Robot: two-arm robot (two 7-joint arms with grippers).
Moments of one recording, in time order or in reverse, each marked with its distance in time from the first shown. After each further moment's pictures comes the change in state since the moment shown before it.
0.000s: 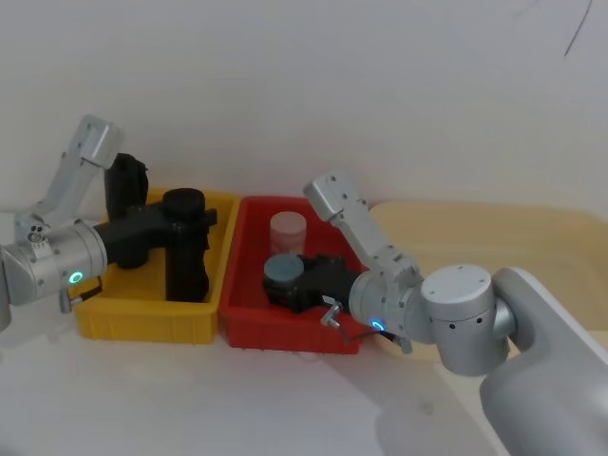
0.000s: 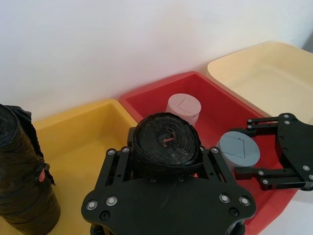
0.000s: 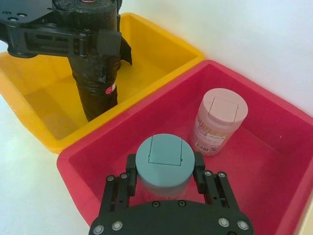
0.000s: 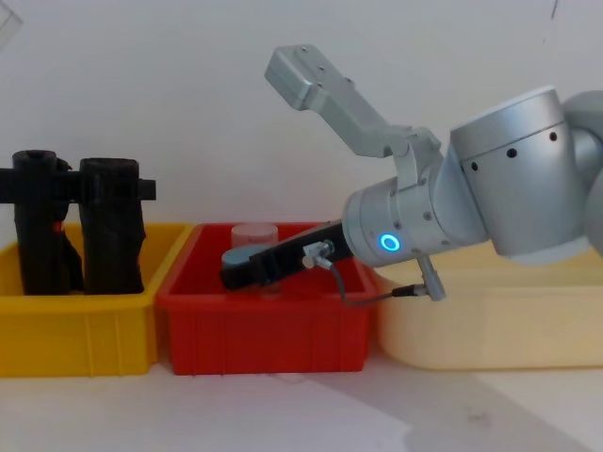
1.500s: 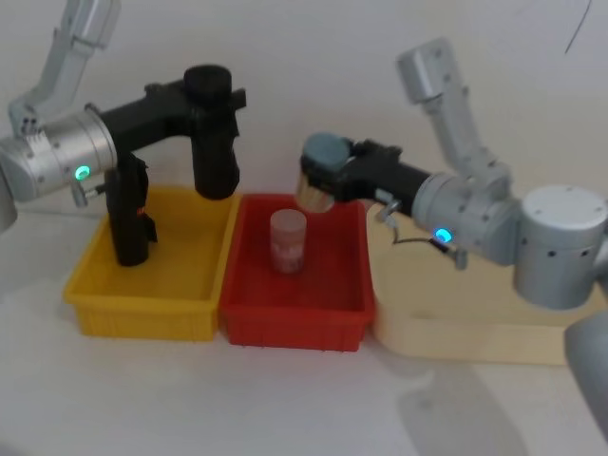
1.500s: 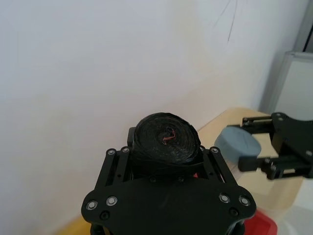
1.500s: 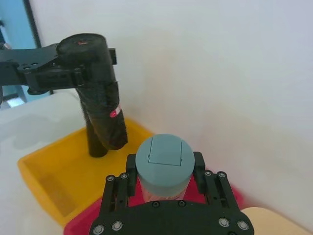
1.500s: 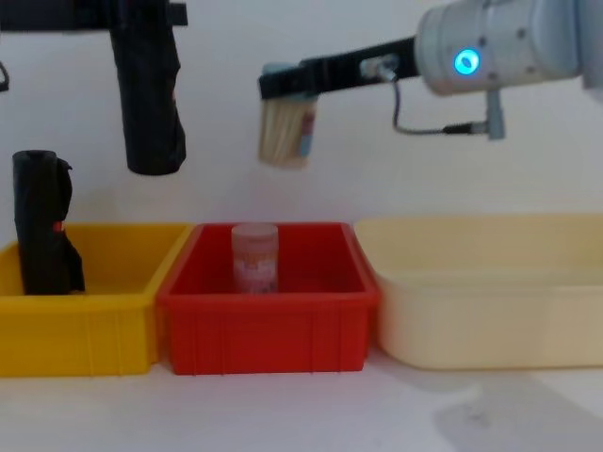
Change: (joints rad) left arm -0.165 -0.011 0.003 -0.047 -0.034 -0.060 -0.086; right arm -0.010 0.068 0.164 -0.286 0.102 0.033 0.016
